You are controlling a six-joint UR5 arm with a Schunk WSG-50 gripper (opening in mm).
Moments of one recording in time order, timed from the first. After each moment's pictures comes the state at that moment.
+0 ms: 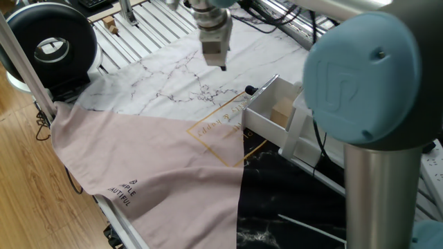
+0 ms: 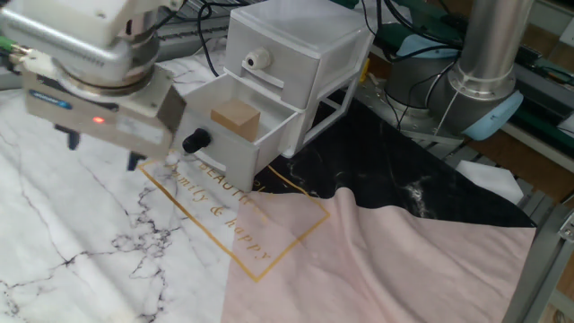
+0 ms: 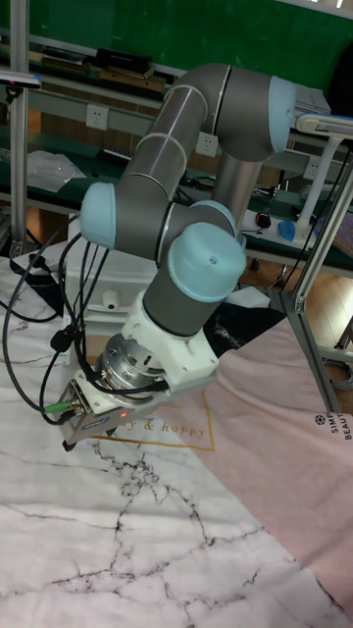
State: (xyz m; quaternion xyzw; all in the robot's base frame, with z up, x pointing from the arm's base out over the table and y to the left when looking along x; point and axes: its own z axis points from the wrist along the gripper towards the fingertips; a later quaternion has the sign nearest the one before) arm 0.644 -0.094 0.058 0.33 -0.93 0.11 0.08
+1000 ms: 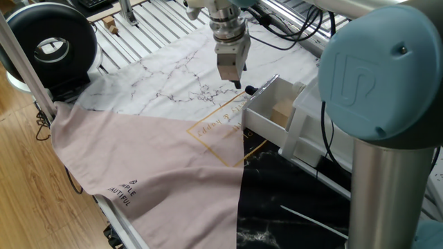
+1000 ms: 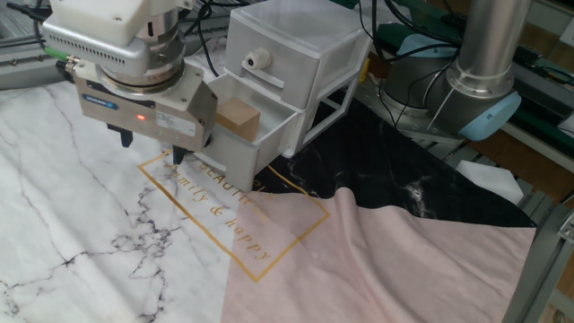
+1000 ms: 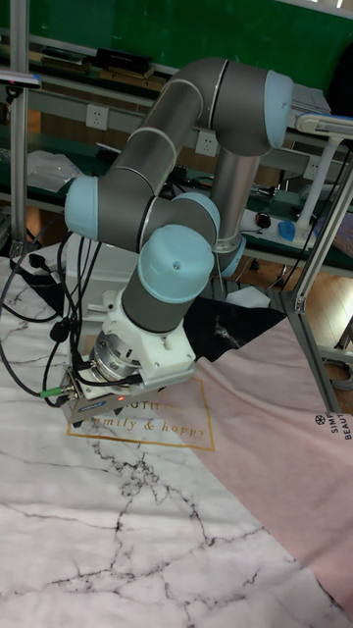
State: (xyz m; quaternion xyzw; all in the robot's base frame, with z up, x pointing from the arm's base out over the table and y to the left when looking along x) arm 0.589 -0.096 0.044 0.28 -0.95 0.07 0.12
